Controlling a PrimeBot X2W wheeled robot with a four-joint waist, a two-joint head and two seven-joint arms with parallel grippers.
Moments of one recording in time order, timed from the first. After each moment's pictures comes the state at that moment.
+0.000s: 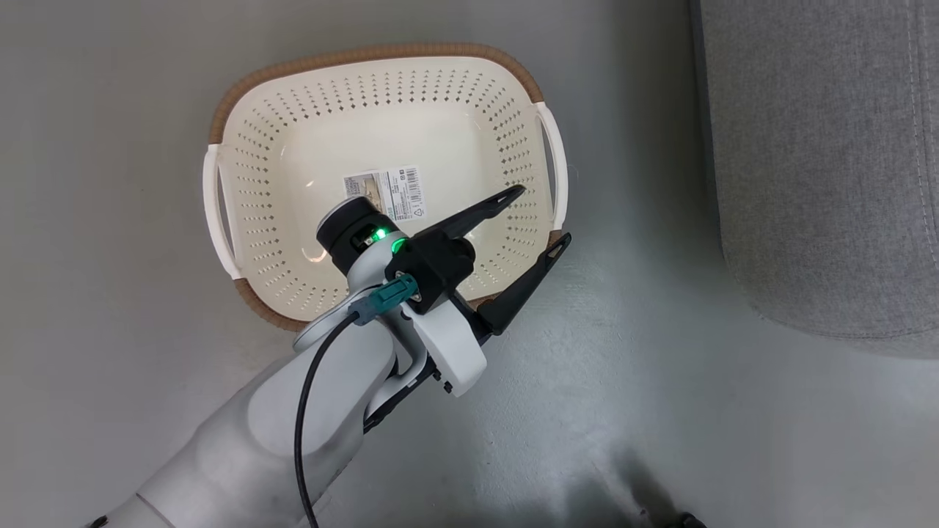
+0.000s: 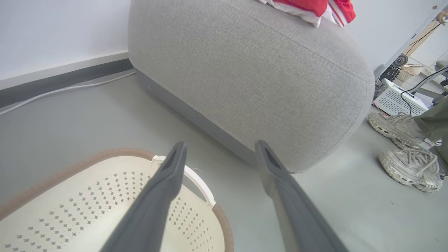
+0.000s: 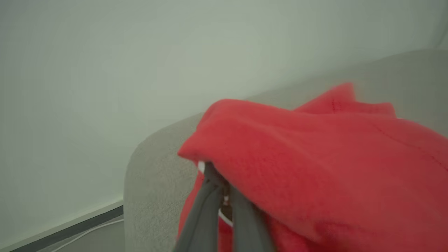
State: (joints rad) left arm -0.78 0.18 -0.94 0.43 -0.48 -0.13 -0.26; right arm -1.23 -0.29 -0.36 0.98 0.23 0.13 -0.24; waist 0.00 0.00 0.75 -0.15
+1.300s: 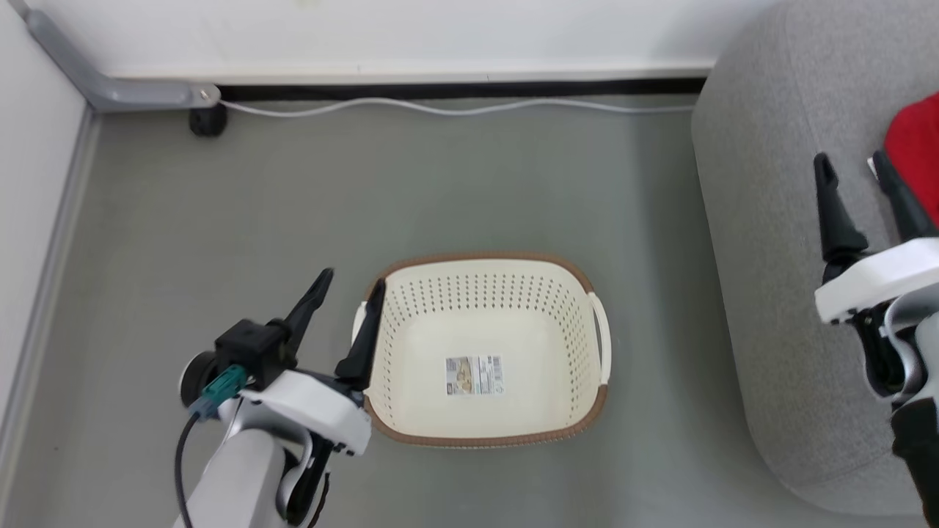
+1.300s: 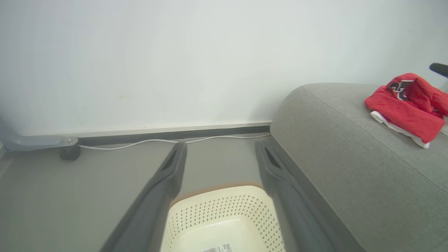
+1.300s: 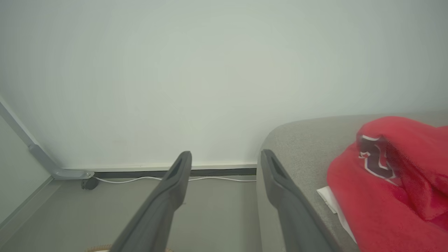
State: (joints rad) left arm -0.35 0.08 -0.30 0.45 -0.34 -0.13 -0.26; right arm -0.62 -0.34 0.24 0.64 0.53 0.13 -0.25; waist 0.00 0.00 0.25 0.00
